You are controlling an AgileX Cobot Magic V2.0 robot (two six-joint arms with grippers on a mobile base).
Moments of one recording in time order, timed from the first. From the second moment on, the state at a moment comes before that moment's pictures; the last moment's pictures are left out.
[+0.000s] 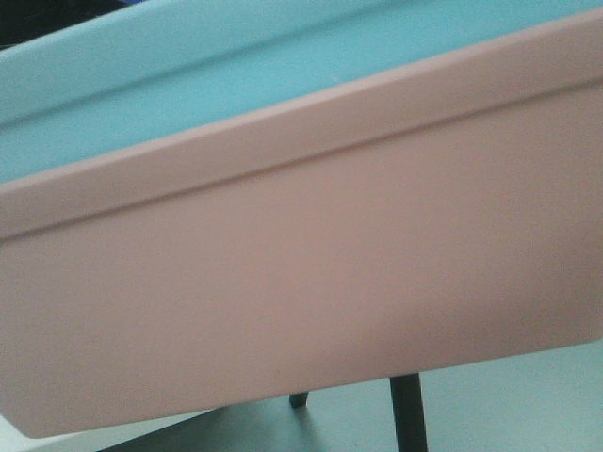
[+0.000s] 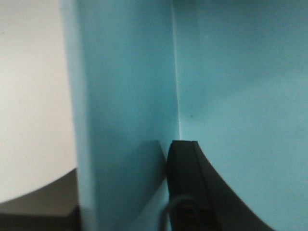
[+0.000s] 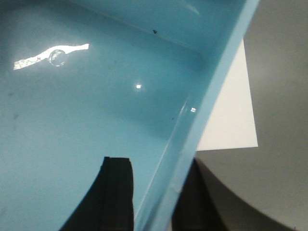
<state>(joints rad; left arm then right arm) -0.79 1.43 -1.15 0.27 0.97 -0.68 0.84 1.49 -1.43 -0.44 1.04 0.46</state>
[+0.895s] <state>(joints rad) -0.79 1.45 -1.33 0.36 1.06 -0.61 0.84 1.49 -1.43 -0.45 1.08 0.47</state>
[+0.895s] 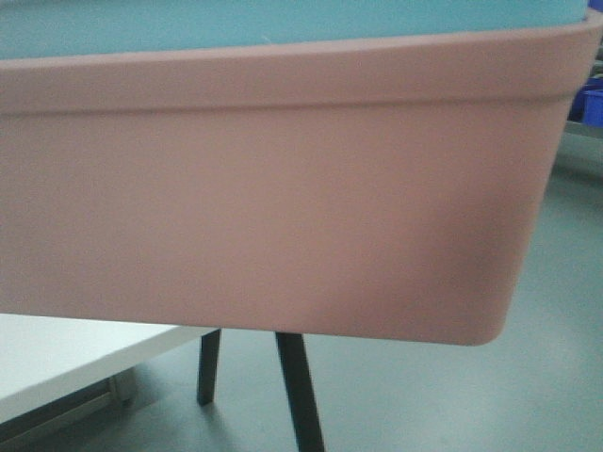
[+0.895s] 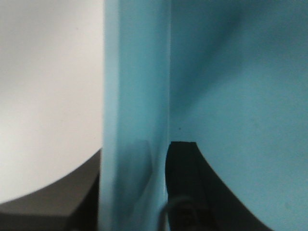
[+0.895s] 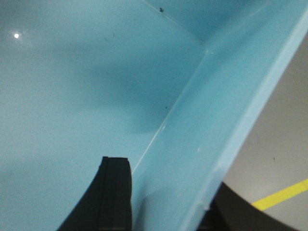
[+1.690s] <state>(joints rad) -0.79 1.45 -1.33 0.36 1.06 -0.61 0.84 1.49 -1.43 -0.45 1.08 0.47</state>
